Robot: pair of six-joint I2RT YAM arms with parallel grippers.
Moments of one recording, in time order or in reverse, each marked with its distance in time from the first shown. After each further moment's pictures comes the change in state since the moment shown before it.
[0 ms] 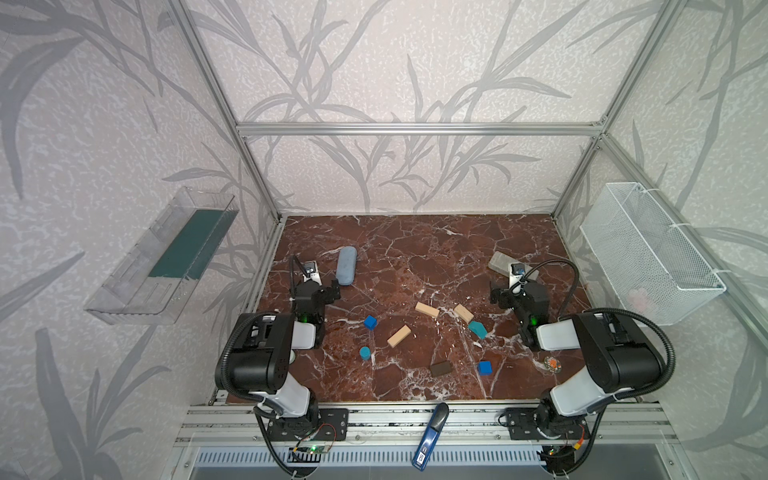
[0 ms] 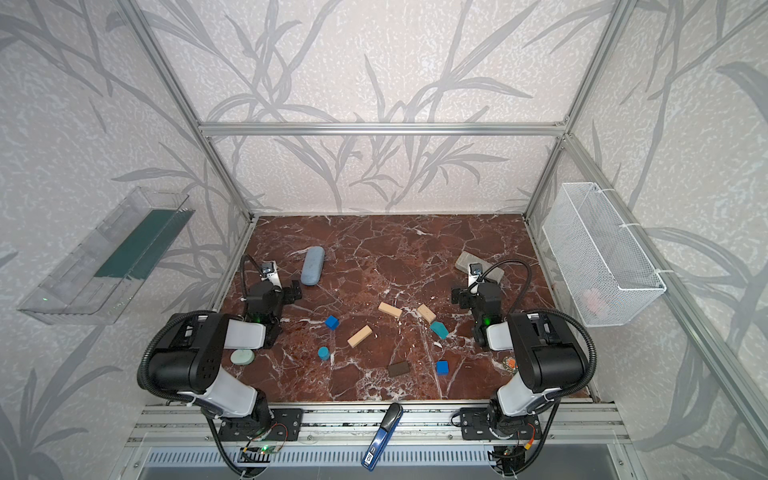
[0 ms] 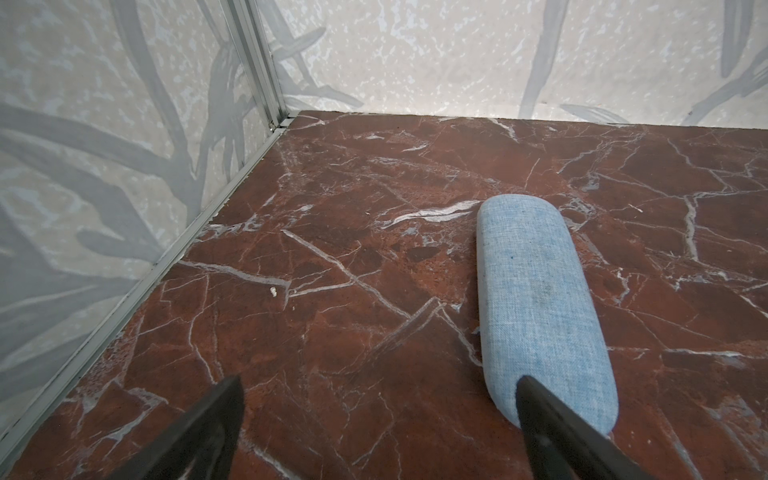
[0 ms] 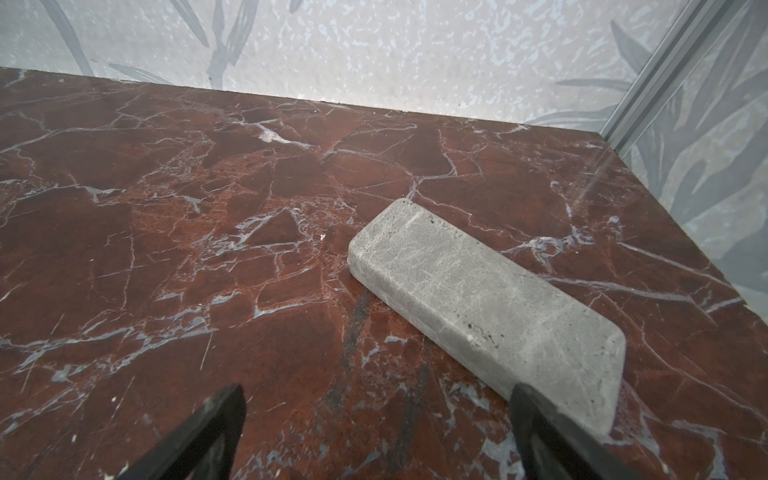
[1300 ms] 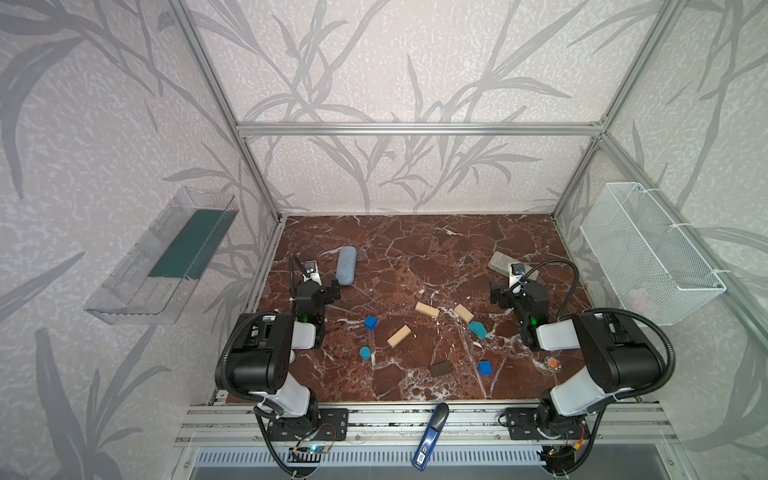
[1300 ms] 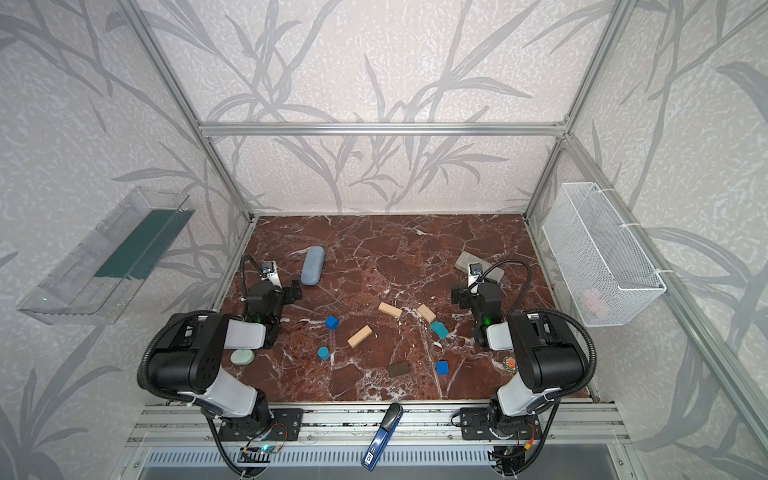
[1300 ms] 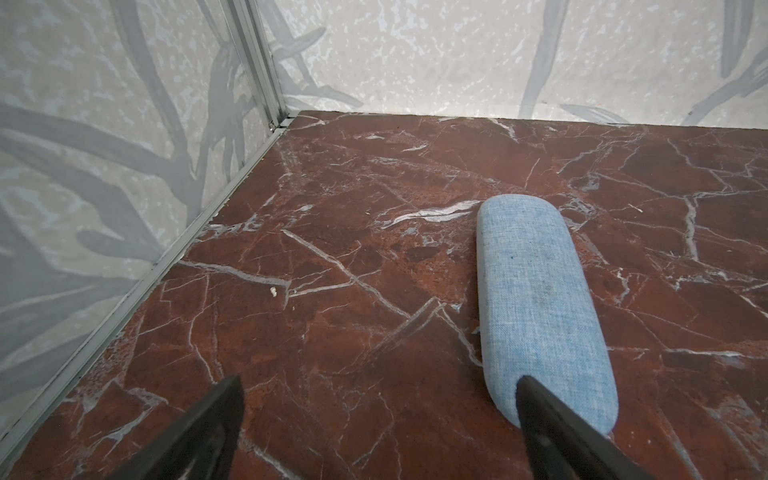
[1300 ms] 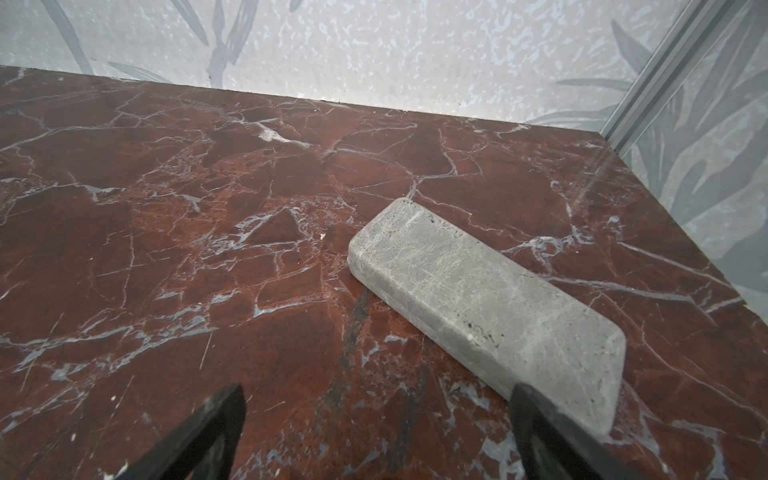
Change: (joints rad) left arm 0.000 0.000 0.000 0.000 0.000 -0.001; right arm 0.000 0.000 0.000 -0.002 0.000 -0.002
